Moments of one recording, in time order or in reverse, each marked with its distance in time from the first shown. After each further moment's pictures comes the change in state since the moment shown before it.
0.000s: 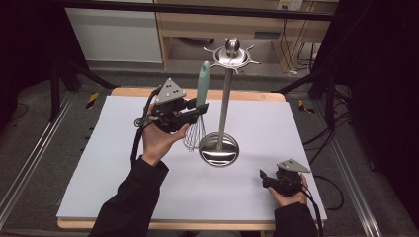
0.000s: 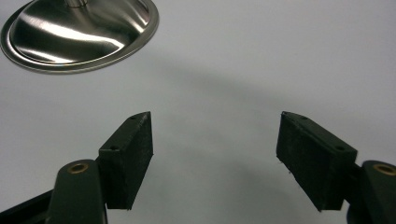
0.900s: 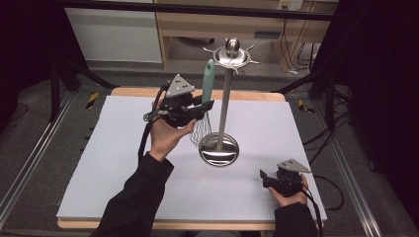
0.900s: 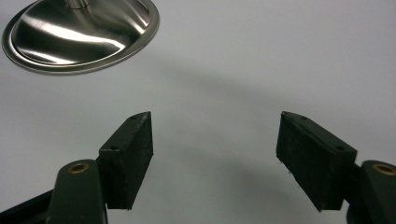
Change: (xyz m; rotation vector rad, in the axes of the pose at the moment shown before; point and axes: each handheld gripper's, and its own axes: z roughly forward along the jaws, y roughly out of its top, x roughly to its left) left arm 0.001 0.006 0.020 0.031 0.008 -0.007; right arm 0.000 0.000 -0.001 -0.002 0.002 0.006
